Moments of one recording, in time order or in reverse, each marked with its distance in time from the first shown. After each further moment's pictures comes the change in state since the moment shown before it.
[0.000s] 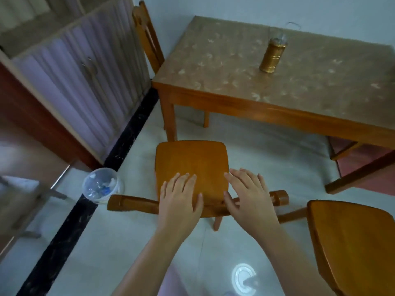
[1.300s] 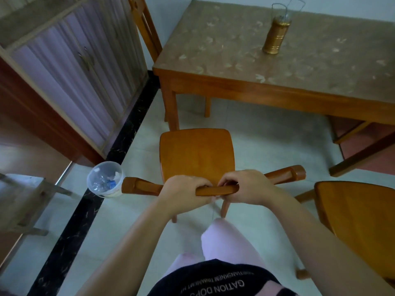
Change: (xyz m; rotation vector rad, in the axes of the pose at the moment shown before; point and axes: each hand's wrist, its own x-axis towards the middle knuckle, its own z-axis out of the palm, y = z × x) left_hand 0.016 -0.053 0.001 -0.043 -0.435 0.311; right_hand 0.016 -0.002 0.031 0.239 -0.593 -0.070
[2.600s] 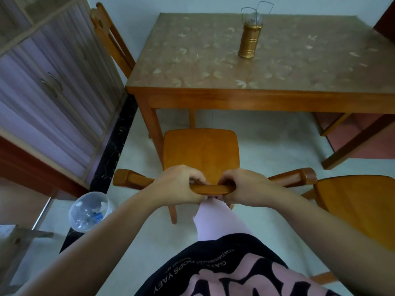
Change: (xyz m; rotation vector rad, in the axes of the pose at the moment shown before) left_hand 0.083 -0.015 -0.050 -0.194 -0.132 0.124; right_hand 0.038 0.013 -0.033 0.153 0.002 0.172
